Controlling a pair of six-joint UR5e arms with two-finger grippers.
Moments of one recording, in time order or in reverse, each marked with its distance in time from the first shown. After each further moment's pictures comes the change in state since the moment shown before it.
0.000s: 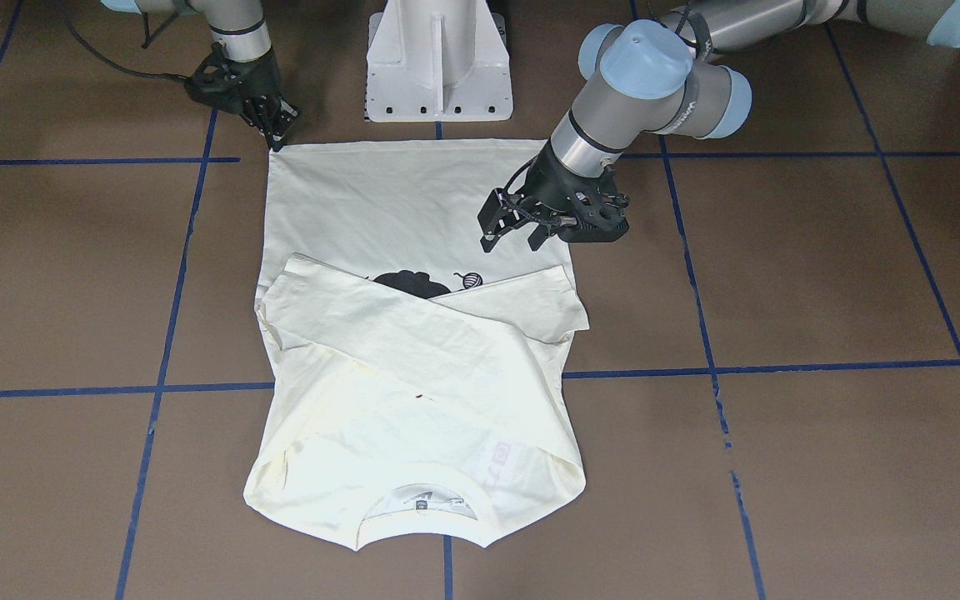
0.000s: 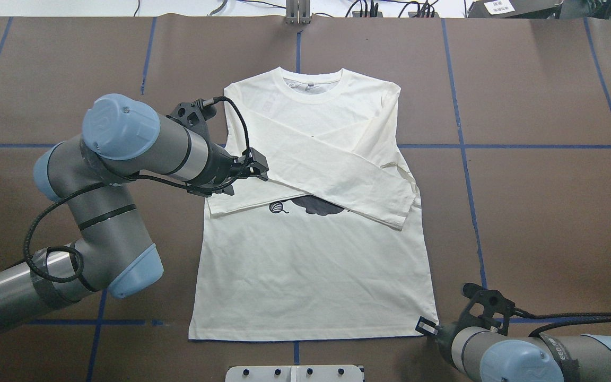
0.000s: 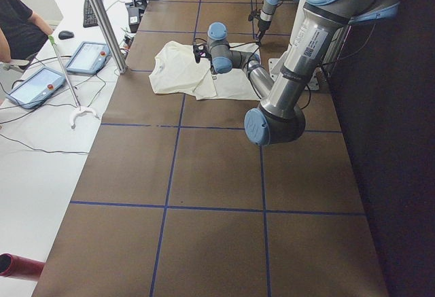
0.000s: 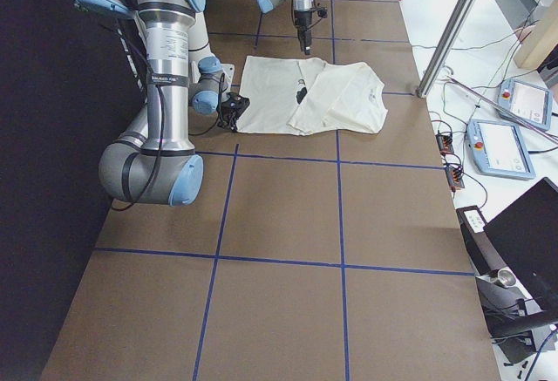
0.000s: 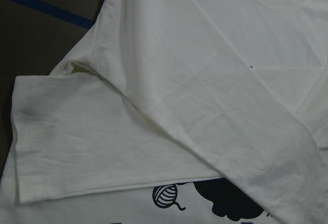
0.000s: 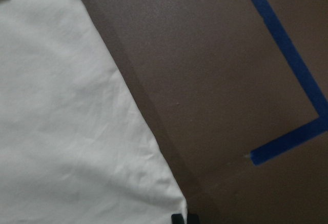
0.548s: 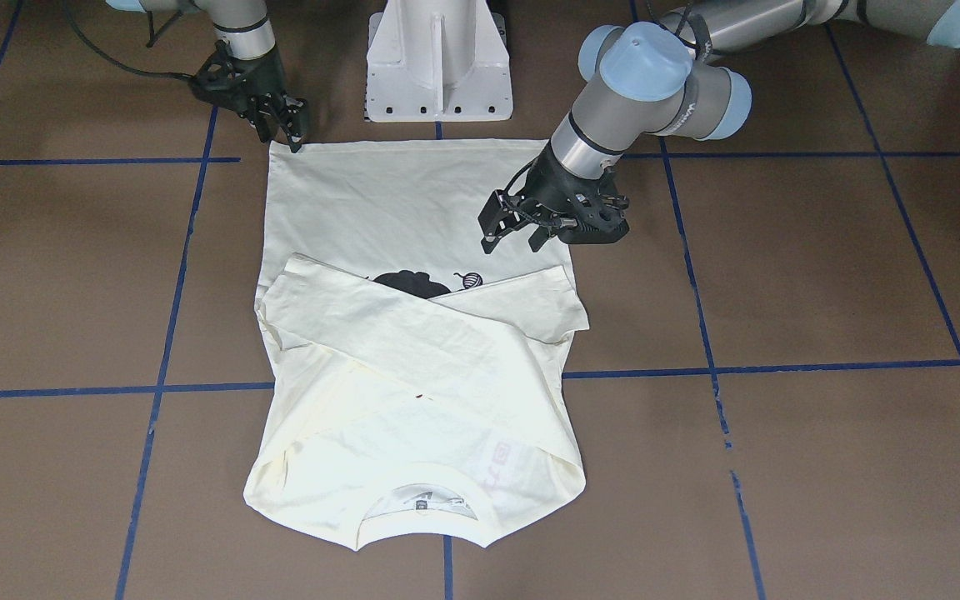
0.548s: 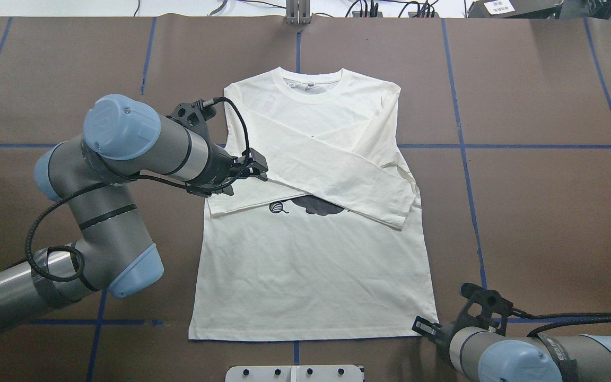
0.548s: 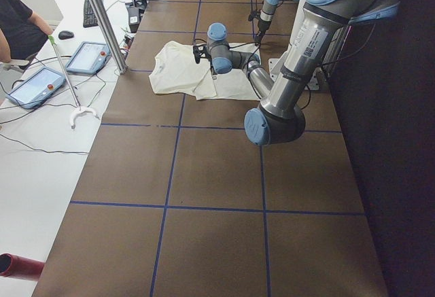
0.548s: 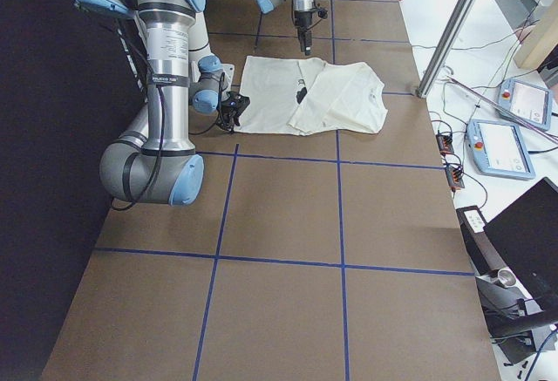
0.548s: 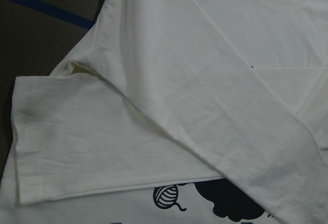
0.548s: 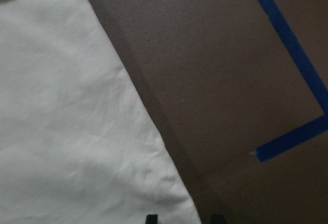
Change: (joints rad) left arm 0.000 0.000 0.007 0.000 0.000 0.000; right arm -0.002 0.006 -0.001 0.000 -0.001 0.001
